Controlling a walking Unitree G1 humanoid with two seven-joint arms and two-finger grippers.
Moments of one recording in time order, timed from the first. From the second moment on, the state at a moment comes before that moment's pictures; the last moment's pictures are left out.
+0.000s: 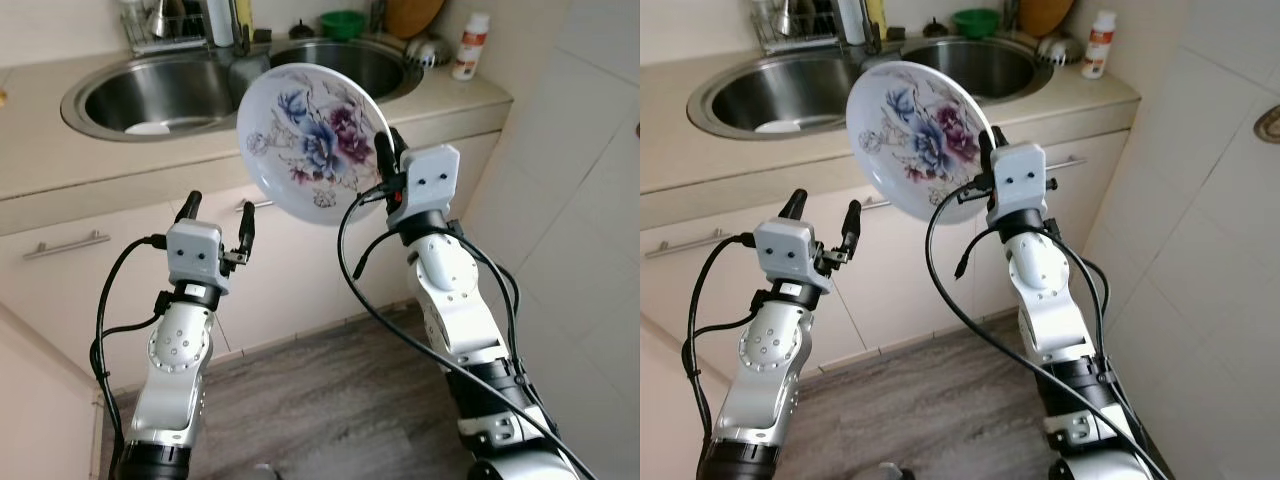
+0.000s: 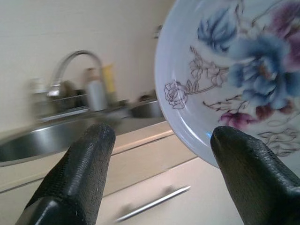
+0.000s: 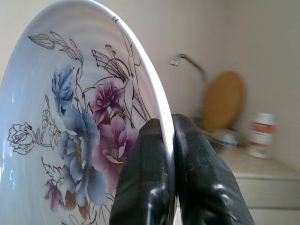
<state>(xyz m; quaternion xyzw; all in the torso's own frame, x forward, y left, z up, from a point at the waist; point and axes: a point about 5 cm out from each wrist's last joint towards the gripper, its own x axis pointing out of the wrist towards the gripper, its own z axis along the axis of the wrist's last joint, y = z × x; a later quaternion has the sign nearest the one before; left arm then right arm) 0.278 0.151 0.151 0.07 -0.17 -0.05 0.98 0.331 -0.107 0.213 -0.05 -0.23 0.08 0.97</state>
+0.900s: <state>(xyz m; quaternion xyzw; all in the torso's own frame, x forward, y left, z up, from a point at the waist) 0.279 0.146 0.153 0.07 -0.18 -0.06 0.98 0.336 -0.117 0.216 -0.06 -0.23 0.06 0.97</state>
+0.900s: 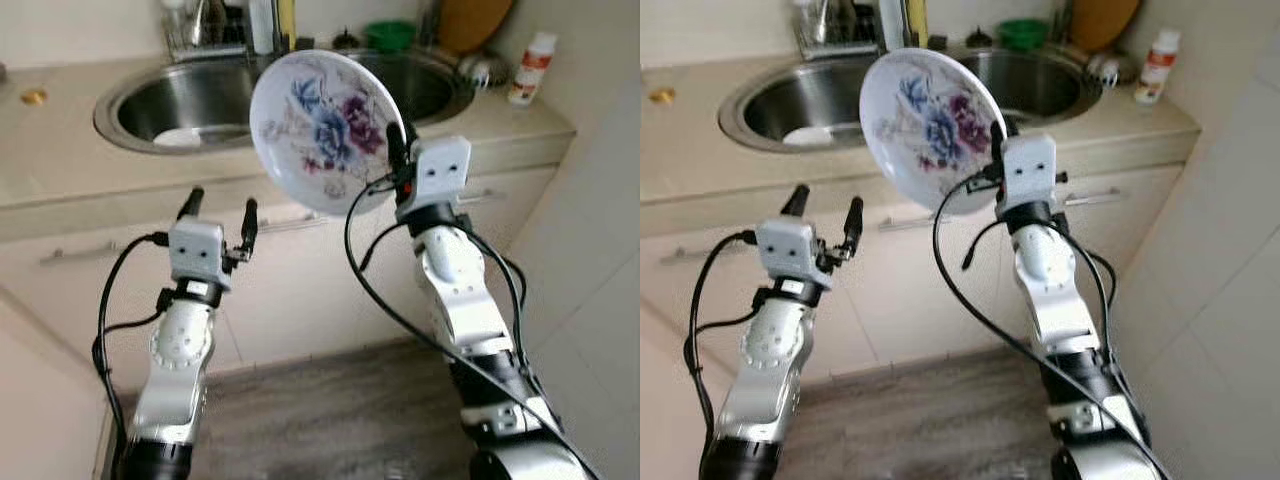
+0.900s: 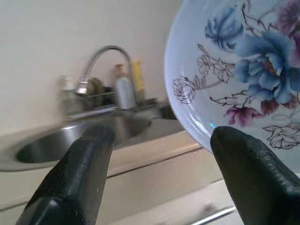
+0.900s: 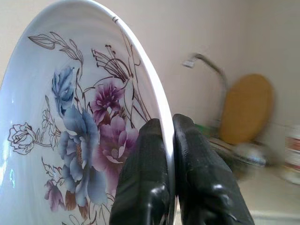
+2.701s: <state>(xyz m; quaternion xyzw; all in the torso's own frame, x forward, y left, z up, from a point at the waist) 0.280 0.143 0.154 0.07 -0.18 -0.07 0.98 0.340 -0.112 0.258 0.01 -0.30 0.07 0.95</state>
